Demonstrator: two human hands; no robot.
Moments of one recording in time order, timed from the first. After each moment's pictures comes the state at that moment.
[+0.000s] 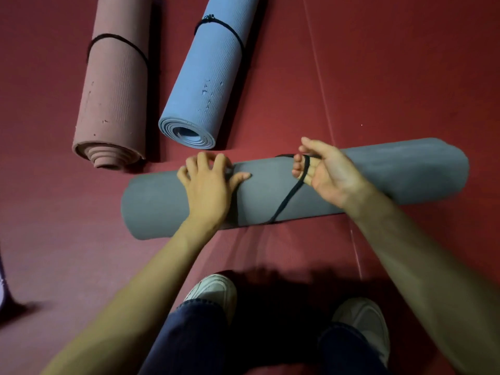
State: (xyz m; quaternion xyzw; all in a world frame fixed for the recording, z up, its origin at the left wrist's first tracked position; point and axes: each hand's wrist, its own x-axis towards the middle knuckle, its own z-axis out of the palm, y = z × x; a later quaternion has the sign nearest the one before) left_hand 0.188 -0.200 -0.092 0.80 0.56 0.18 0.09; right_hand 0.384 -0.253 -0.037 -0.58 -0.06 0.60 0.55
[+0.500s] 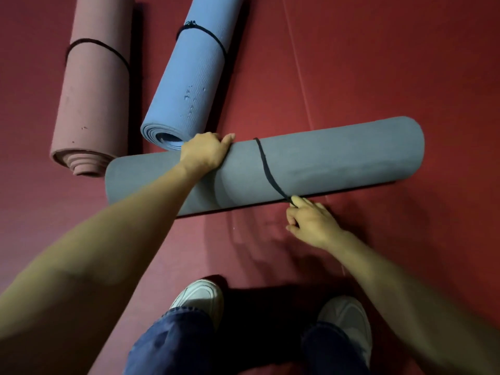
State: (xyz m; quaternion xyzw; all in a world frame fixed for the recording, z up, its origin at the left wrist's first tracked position) left_hand 0.238 -0.111 -0.088 0.81 0.55 -0.04 0.18; right_hand 0.398 -0.330 -0.130 -0.72 -0.66 0.24 0.01
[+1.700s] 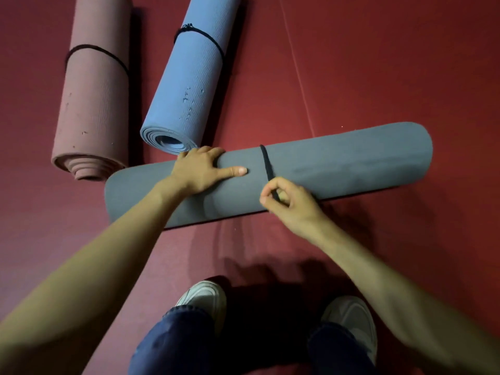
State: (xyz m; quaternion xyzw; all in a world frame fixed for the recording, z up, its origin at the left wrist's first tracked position) left_hand 0.208 -0.134 -0.077 0.86 0.46 -0.09 0.20; right_hand 0.358 -0.302 -0.070 -0.70 -0.47 0.39 0.37
